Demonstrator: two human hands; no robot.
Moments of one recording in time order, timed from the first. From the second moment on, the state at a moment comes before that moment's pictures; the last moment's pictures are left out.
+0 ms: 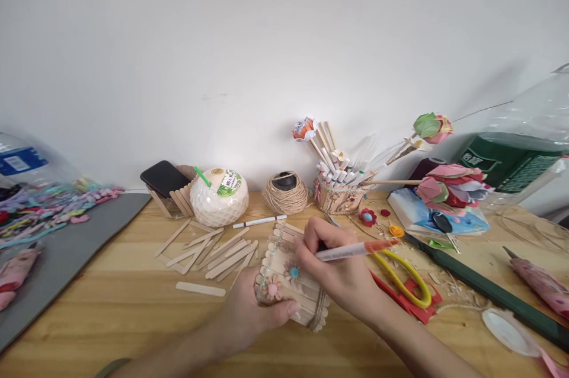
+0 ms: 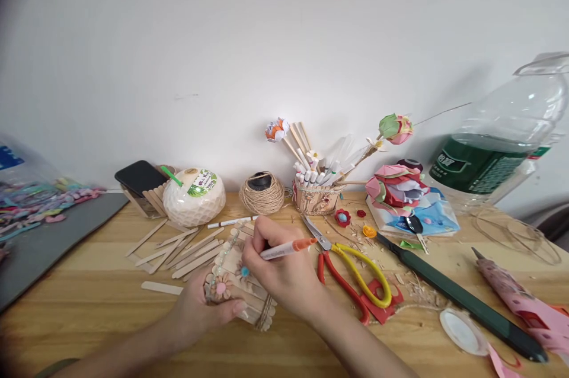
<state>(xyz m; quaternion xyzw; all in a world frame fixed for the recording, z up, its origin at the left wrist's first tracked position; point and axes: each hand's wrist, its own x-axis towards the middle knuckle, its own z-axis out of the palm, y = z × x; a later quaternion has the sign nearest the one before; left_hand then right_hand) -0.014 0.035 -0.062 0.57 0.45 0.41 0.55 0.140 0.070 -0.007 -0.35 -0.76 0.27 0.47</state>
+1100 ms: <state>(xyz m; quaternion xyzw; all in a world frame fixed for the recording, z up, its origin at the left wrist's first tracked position) -0.015 0.035 -0.063 0.57 0.44 0.42 0.55 0.140 0.071 -0.009 -0.34 -0.77 0.26 0.48</state>
